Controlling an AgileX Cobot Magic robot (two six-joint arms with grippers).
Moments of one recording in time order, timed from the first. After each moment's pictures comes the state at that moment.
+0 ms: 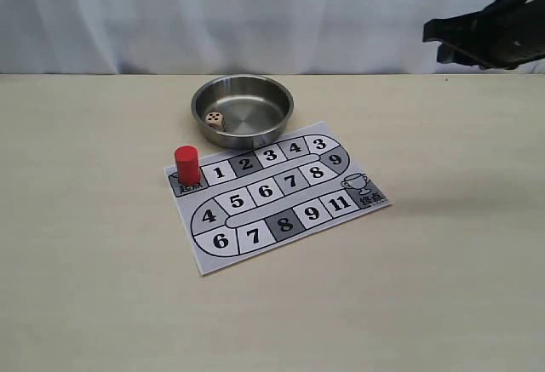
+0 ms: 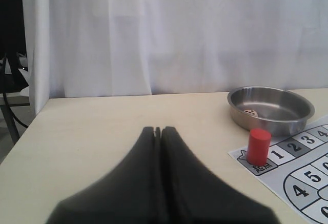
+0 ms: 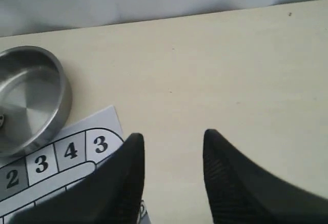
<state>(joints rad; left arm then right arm) -0.06 0.00 0.00 -0.06 0.15 0.08 0.03 1.69 -1.28 0.28 0.44 -0.13</state>
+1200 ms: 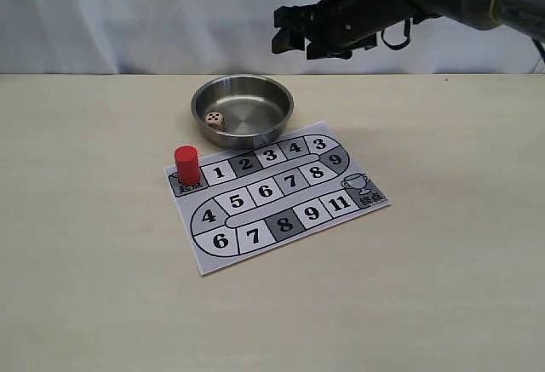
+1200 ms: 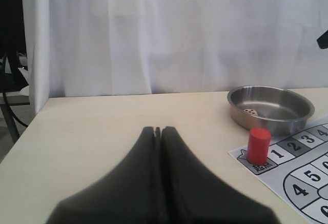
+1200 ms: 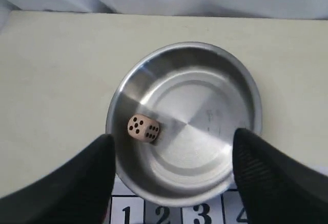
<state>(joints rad) -0.06 0.00 0.00 -0.06 0.15 0.08 0.25 2.25 -1.99 0.63 0.72 -0.31</state>
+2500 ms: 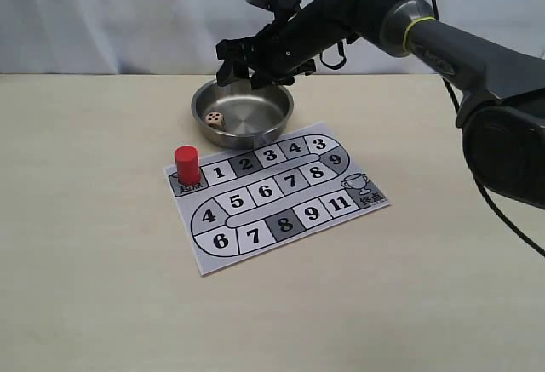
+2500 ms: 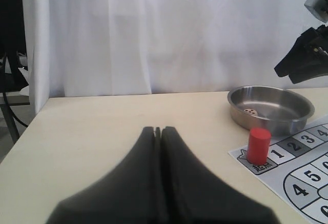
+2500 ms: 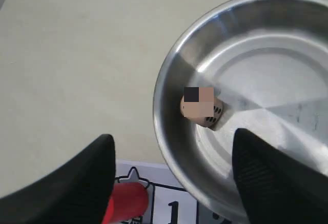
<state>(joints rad) -0.06 0.00 0.00 -0.06 0.15 0.08 0.35 2.49 -2.32 0.59 0.91 -0.22</state>
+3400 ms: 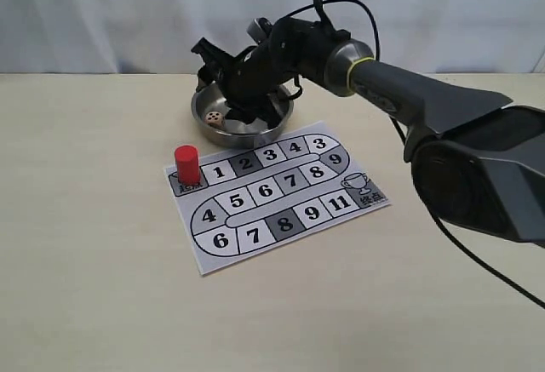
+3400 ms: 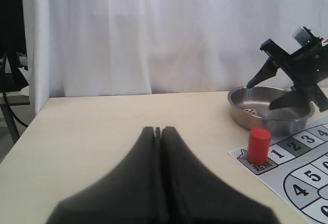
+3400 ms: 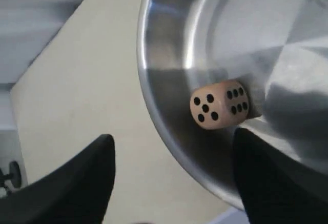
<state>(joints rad) -0.06 0.00 0.00 -0.06 0.15 0.08 0.48 2.58 -2.32 0.36 0.66 0.78</state>
